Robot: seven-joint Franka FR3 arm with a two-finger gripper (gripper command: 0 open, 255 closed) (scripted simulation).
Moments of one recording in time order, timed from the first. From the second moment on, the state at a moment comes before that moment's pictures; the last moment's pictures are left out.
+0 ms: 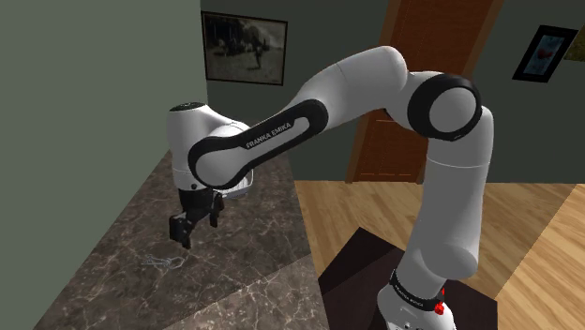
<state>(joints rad) 0.21 0.25 0.42 -1.89 -0.04 2.11 0.44</state>
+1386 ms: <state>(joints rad) 0.32 0.53 0.40 -1.68 -0.16 2.18 0.54</state>
